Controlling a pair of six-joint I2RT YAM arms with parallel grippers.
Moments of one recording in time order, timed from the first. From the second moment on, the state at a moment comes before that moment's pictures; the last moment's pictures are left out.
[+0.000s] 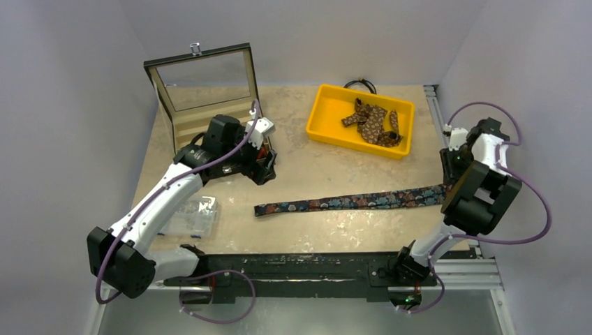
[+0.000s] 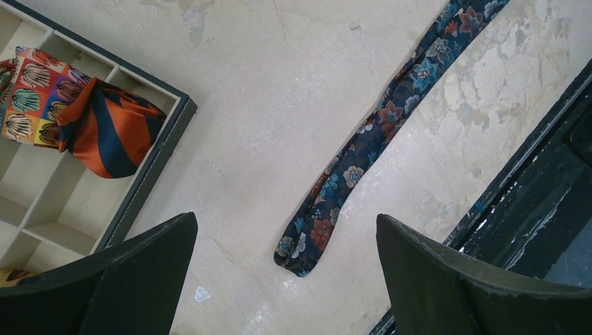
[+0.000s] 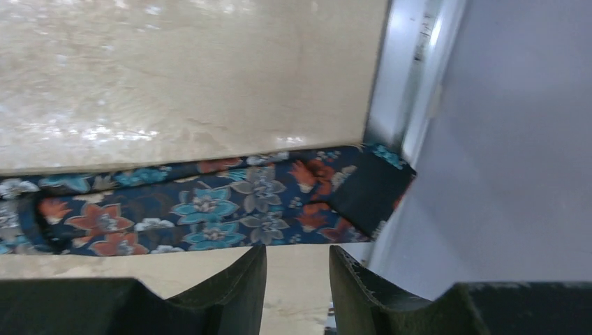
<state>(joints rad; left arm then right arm) -0.46 1.23 1.12 -0.65 0.34 0.11 -0.55 1.74 1.34 -0.95 -0.12 -0.66</state>
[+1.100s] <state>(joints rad) -0.46 1.25 1.12 -0.67 0.30 0.12 -0.55 1.90 1.28 -0.79 0.04 -0.62</state>
